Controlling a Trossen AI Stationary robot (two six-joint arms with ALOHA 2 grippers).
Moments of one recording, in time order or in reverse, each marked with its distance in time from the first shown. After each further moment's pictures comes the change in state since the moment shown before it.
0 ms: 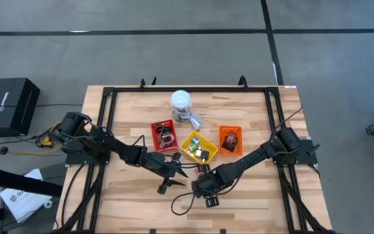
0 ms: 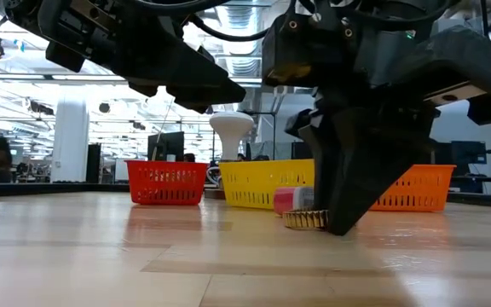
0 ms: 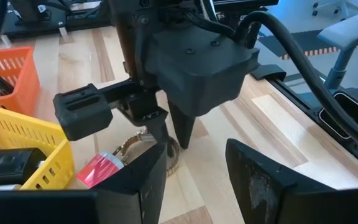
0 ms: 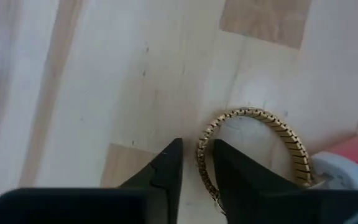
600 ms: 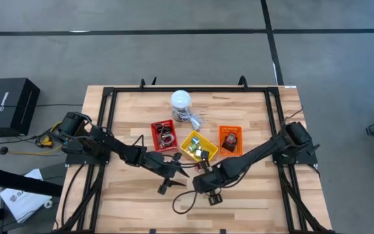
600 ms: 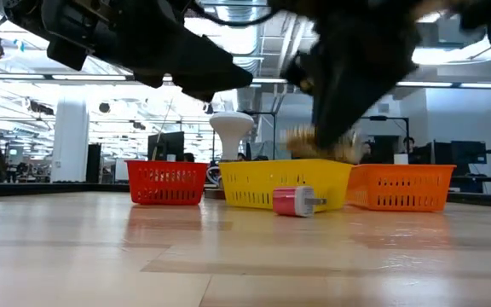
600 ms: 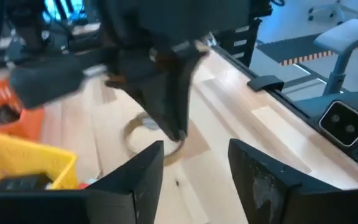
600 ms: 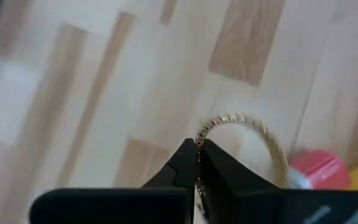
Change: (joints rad) left arm -0.006 0.001 0.001 0.054 0.000 0.051; right arm -0.015 -0.134 0.027 -0.070 -0.022 -0.105
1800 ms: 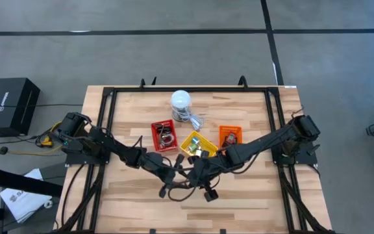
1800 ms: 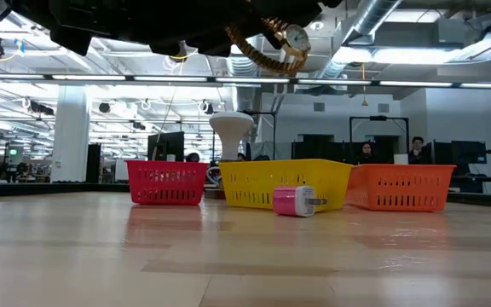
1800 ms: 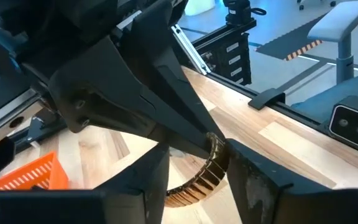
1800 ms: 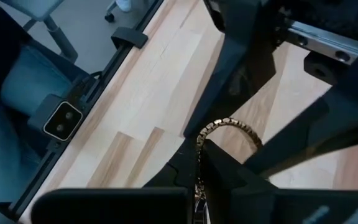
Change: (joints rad) left arm -0.027 0.000 0.047 0.058 0.000 0.271; right arm -0.081 -0.123 0.000 0.237 -0.182 -0.089
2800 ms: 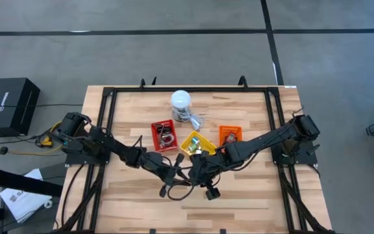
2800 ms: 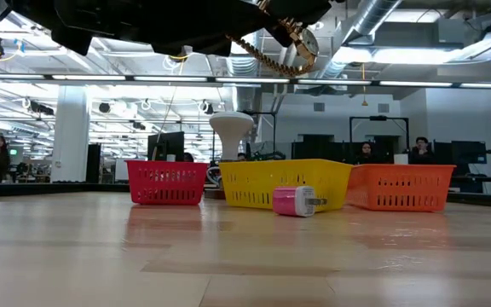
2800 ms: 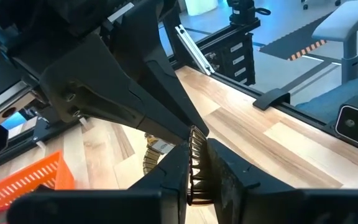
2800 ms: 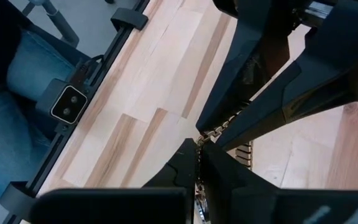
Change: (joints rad) left arm 0.001 -0.002 -0.001 0.002 -0.007 0.004; right arm -0.016 0.000 0.066 -0.157 -0.015 0.008
